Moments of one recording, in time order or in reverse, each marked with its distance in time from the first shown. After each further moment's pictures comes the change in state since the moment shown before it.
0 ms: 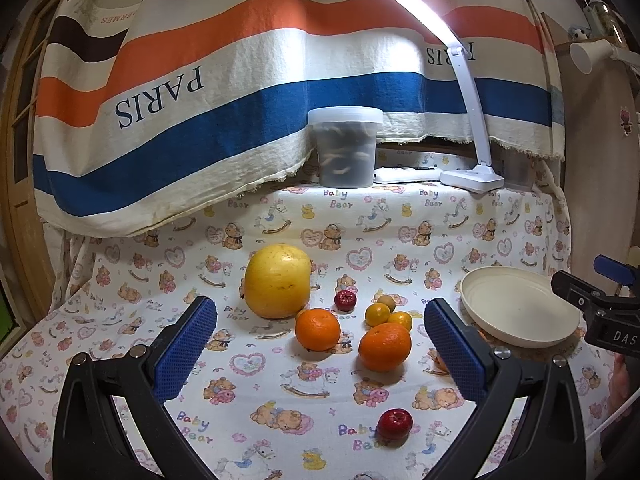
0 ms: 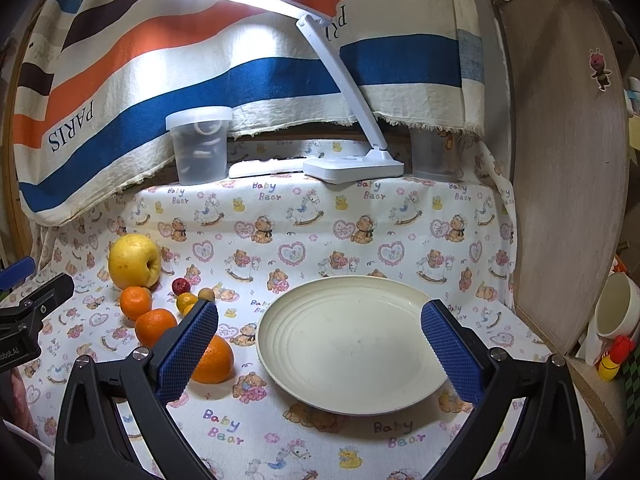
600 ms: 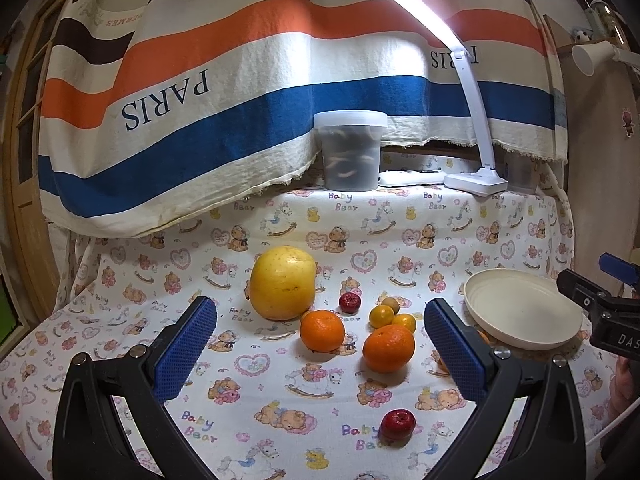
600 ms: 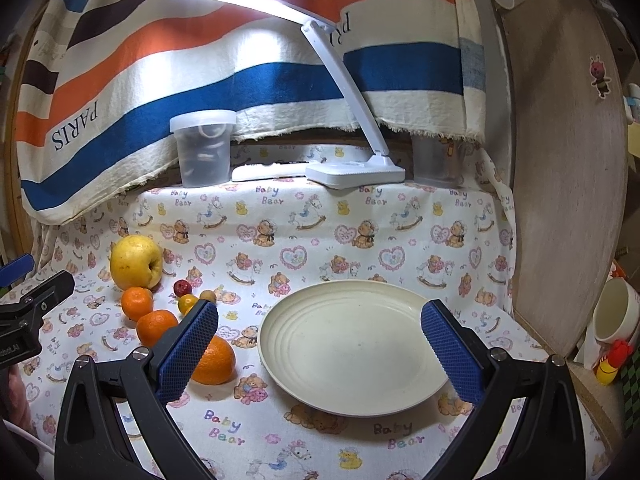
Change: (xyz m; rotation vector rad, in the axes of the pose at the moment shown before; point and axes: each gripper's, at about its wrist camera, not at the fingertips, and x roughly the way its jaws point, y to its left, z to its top) left arm -0.005 0.001 0.000 -0.003 -0.010 0.017; right arm -0.008 0.004 -0.001 -0.014 -0.049 -0.002
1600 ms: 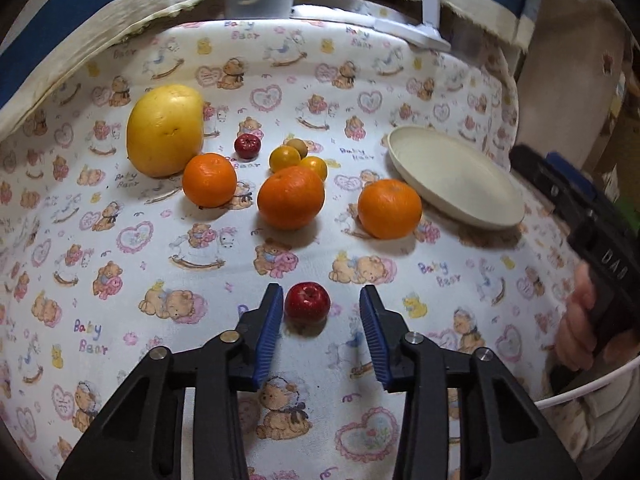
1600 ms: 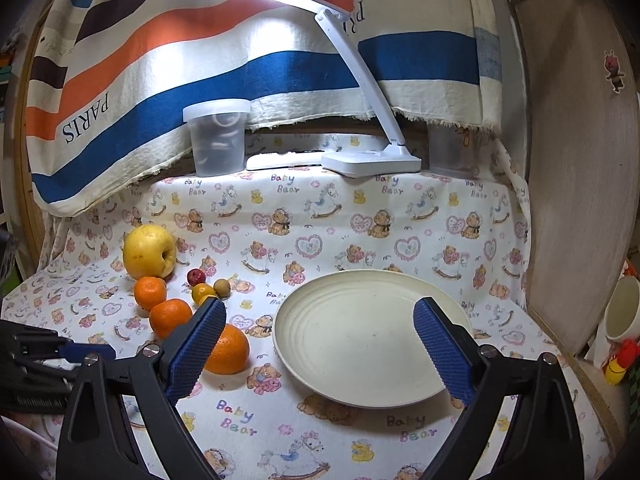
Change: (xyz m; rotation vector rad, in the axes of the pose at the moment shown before) left arm 0.042 -0.038 -0.035 0.044 0.568 -0.308; right arm 0.008 0.001 -0.002 0.002 0.072 0.053
